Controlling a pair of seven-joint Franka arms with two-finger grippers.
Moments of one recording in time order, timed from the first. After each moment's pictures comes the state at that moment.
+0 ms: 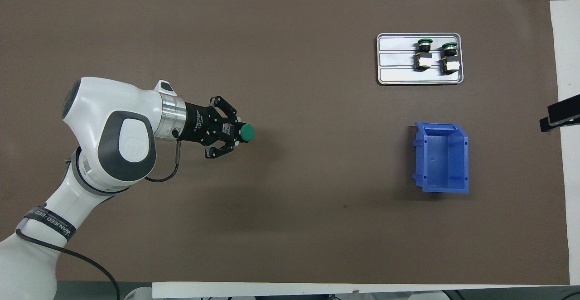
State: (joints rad) left arm -0.43 0.09 -0.02 -2.16 -1.05 2.19 -1.21; right arm 0.07 -0.03 -0.19 -1.54 0.01 1.33 -0.03
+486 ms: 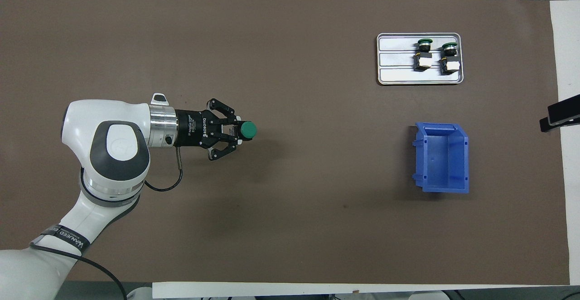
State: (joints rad) left arm -0.41 0.09 -0.02 -2.24 -1.31 2.23 -1.08; right arm 0.07 -0.03 -0.19 -1.54 0.01 1.33 -0.03
